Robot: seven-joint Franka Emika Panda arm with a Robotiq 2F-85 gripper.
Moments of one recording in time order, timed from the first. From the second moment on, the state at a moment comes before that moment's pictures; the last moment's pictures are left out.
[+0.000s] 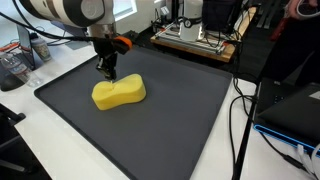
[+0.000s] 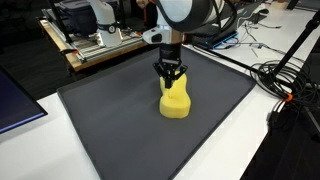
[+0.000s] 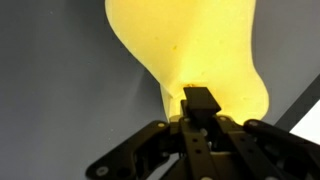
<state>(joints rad) -0.28 1.04 0.51 -0.98 2.51 4.22 -1.75</state>
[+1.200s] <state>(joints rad) -0.25 1.06 0.49 -0.97 2.51 4.22 -1.75</state>
